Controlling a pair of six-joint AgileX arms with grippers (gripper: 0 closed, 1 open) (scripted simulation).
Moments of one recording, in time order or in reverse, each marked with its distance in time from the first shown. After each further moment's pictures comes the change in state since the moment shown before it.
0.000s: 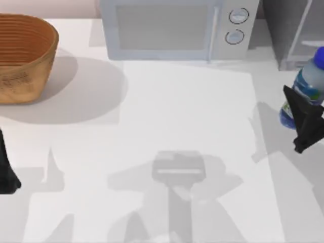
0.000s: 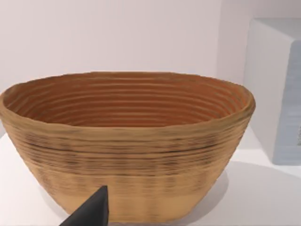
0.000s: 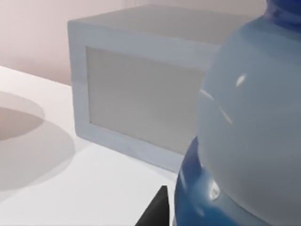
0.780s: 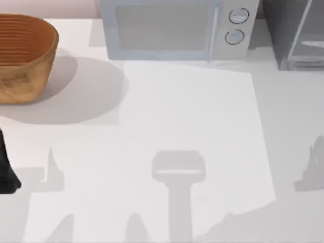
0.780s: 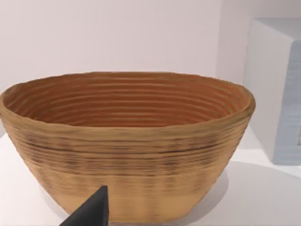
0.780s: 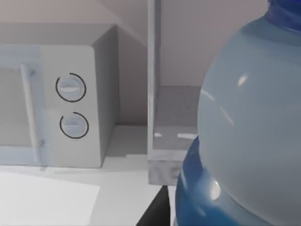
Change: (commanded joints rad) left arm 0.000 0.000 0.000 0.000 0.000 0.000; right arm -0.158 -1.146 -0.243 -0.848 0.318 0.030
